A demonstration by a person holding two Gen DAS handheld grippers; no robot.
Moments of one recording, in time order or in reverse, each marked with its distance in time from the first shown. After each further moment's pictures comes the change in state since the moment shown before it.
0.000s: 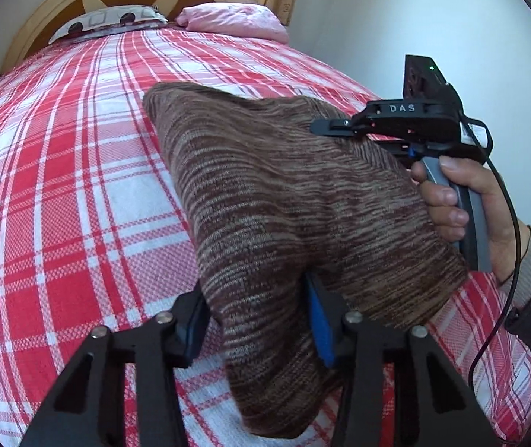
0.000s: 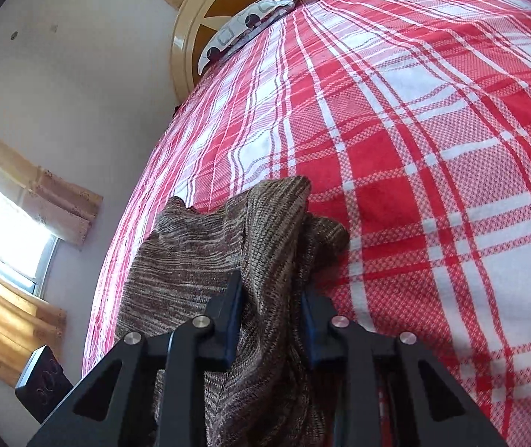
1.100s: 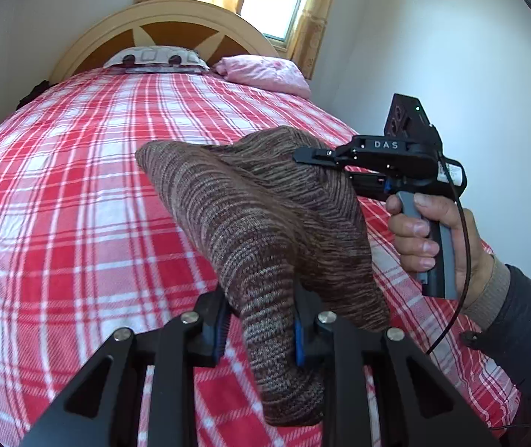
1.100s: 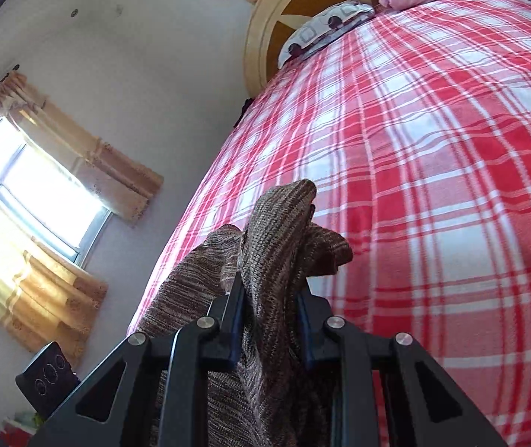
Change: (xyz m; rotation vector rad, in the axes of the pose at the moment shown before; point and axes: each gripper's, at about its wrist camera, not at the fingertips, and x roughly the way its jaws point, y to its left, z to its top) left arm -0.154 0.006 -0.076 -0.090 -0.199 0.064; right arm -0.002 0.142 -0.063 -0.125 -0.004 0.220
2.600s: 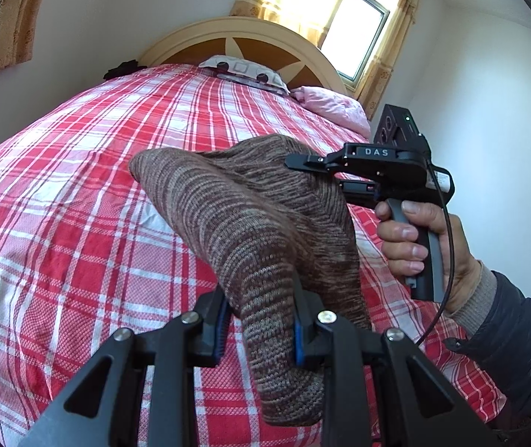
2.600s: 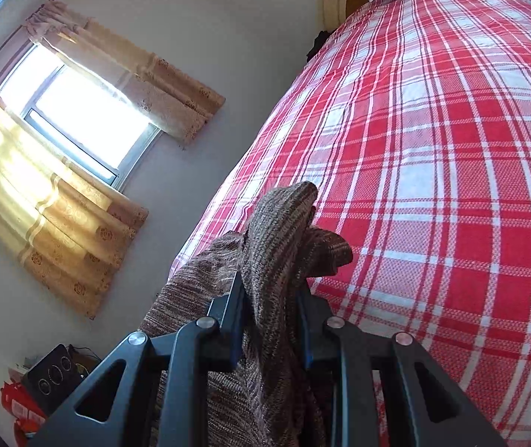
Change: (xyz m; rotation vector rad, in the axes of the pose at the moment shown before) left arm -0.150 0.094 -0.097 -0.228 -0.097 0.129; right arm 0.138 0.167 -0.095 -0.121 0.236 0.140
